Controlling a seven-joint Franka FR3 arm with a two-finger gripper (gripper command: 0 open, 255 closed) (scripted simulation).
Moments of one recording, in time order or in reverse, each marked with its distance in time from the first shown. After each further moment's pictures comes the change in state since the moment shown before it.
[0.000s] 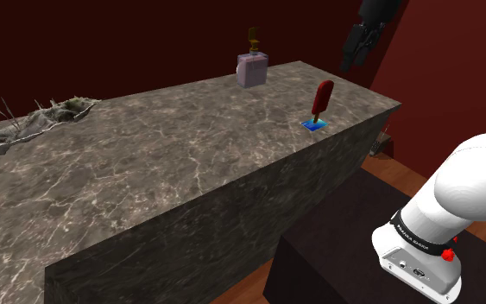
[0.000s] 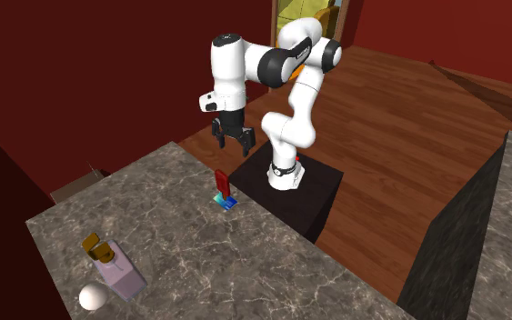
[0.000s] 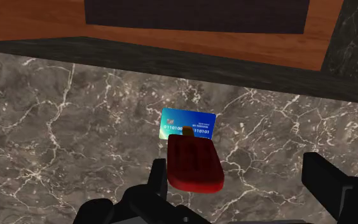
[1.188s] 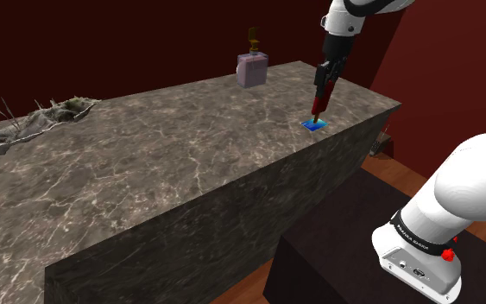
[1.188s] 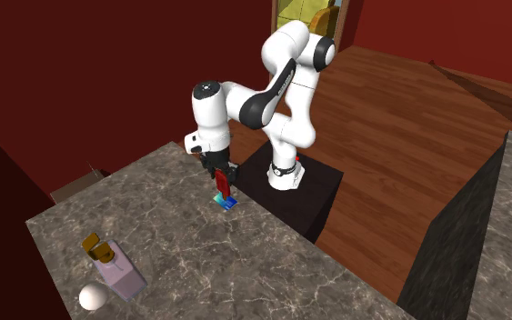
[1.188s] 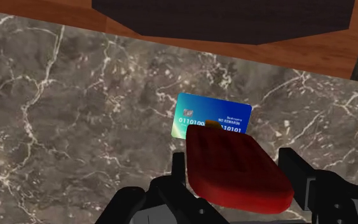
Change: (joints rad) arm 0.004 0.259 0.000 -0.030 -0.047 0.190 -0.031
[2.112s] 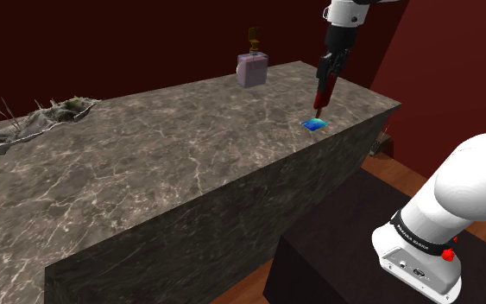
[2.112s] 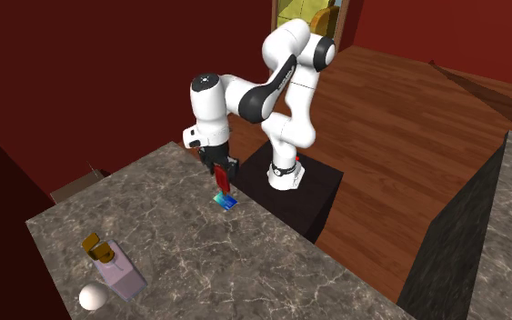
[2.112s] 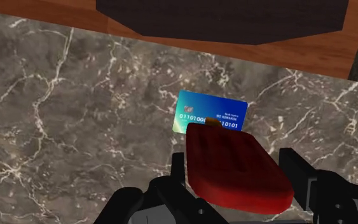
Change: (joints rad) arm 0.000 -0.004 0.000 0.048 0.000 -0.052 -0.002
